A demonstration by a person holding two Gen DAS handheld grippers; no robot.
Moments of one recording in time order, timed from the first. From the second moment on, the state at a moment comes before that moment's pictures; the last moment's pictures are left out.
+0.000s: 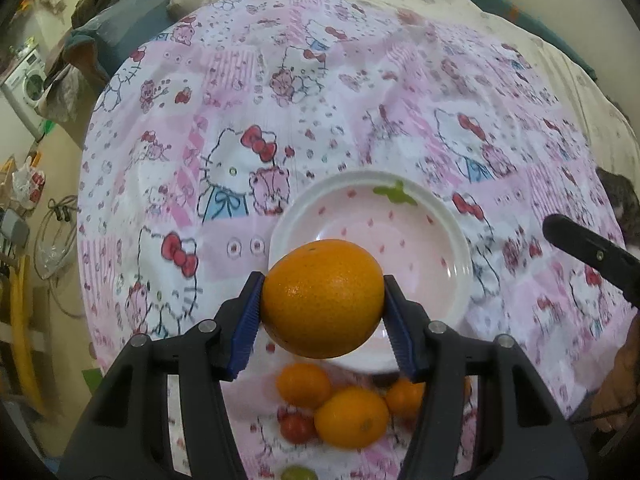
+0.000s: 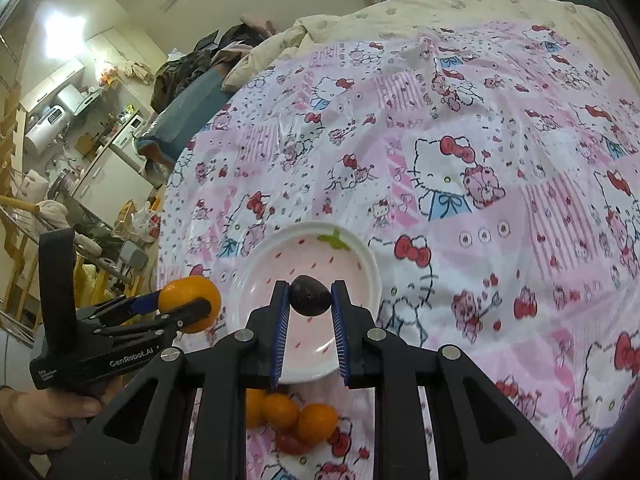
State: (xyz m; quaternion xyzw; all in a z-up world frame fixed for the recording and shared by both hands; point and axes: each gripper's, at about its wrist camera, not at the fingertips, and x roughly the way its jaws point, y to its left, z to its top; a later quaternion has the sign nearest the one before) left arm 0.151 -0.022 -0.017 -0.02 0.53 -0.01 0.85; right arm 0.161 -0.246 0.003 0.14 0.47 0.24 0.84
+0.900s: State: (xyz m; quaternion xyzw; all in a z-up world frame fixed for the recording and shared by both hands) left arm 0.226 -0.031 -0.090 0.01 0.56 -0.04 0.83; right arm 0.253 -0.221 -0.093 0.13 0.56 0.23 0.79
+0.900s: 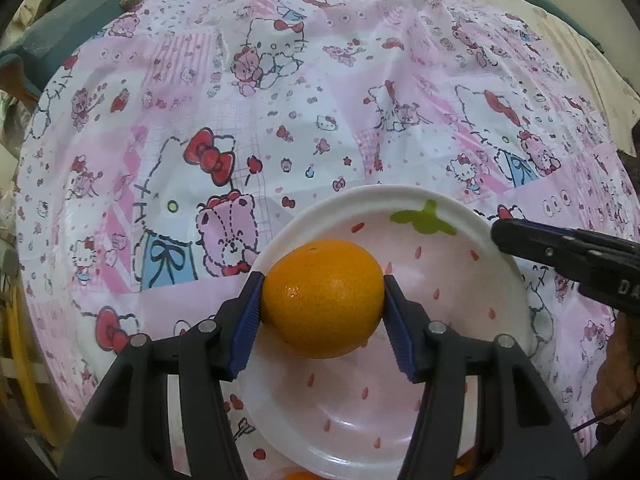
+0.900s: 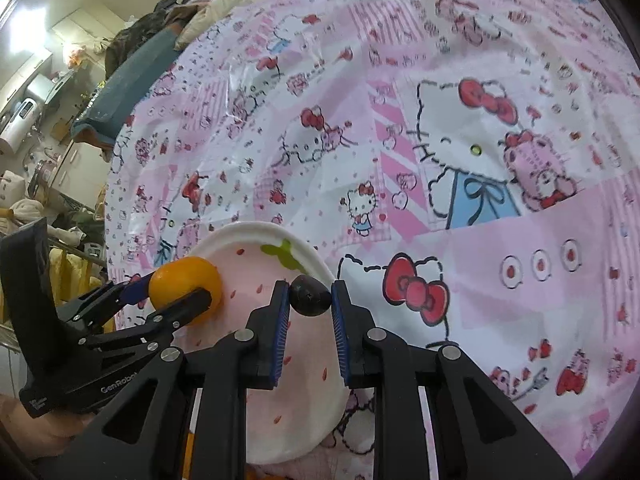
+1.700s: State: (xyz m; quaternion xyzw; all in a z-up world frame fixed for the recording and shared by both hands) left arm 0.224 -0.035 -0.092 0.03 0.56 -0.05 0.83; right arm 0.252 -0.195 -0.093 0.12 0.55 0.27 0.78
